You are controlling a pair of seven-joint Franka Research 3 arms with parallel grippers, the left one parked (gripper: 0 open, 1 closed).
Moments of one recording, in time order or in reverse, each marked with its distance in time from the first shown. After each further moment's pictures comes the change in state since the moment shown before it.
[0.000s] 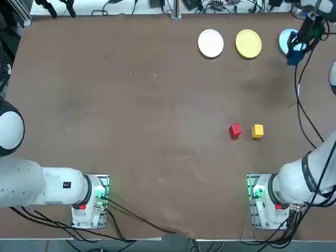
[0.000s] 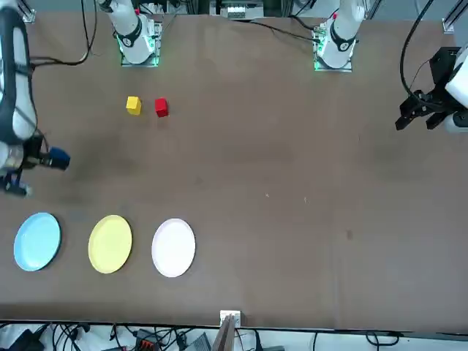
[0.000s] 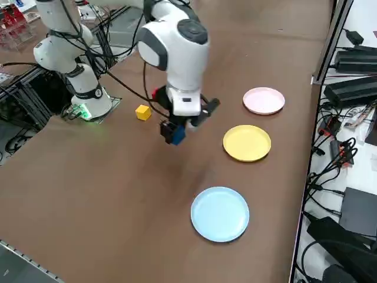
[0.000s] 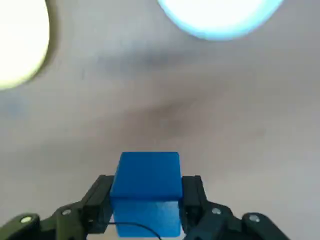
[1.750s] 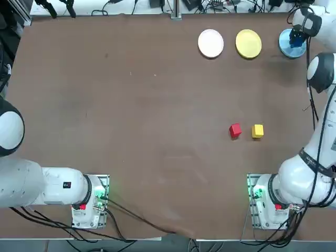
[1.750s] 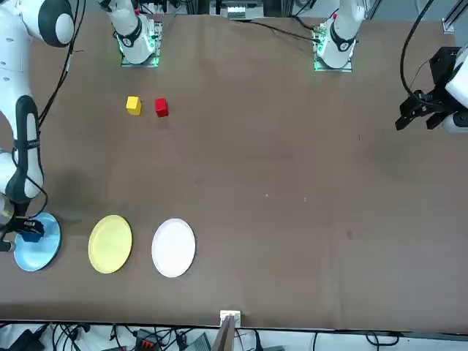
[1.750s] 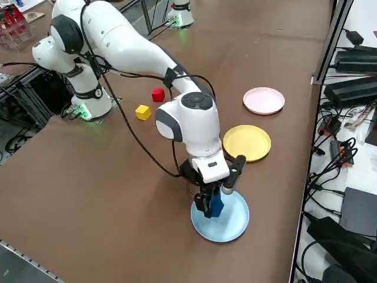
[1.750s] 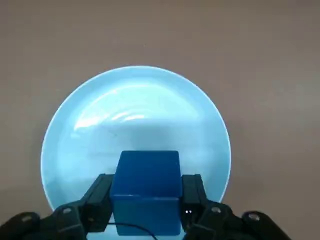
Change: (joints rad) arm -0.133 0.410 0.004 0.278 0.000 0.591 -0.225
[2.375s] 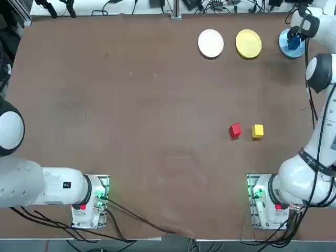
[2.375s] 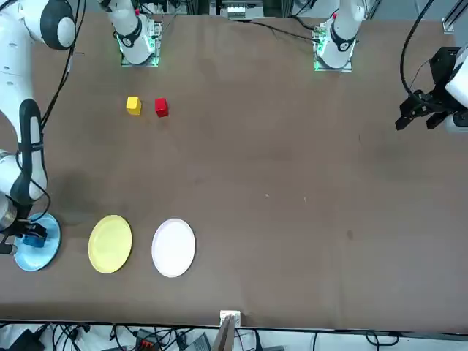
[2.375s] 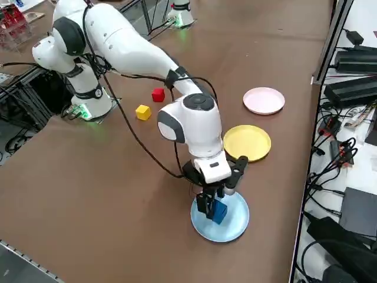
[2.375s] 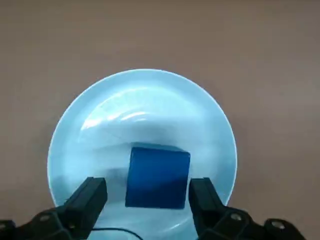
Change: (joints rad) arm 0.005 -0.002 0.007 0.020 0.000 -0.045 0.014
